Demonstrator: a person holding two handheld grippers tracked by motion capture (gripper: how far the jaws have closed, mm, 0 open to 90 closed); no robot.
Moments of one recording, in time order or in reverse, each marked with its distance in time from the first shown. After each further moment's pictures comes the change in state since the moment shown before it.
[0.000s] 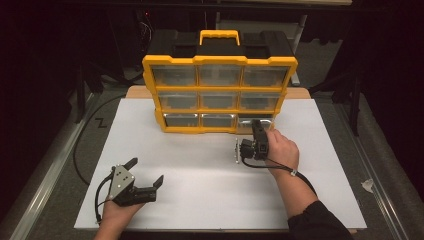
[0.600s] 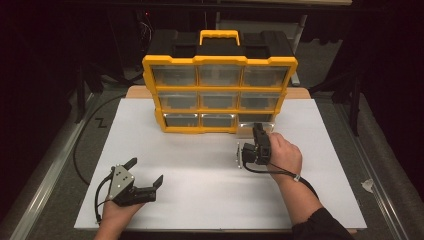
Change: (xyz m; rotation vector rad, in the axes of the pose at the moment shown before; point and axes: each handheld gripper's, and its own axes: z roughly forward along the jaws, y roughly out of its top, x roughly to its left) left arm 0.000 0.000 0.000 -0.001 0.005 -0.003; right arm -0.002 -0.004 -0.015 -0.017 0.029 0.042
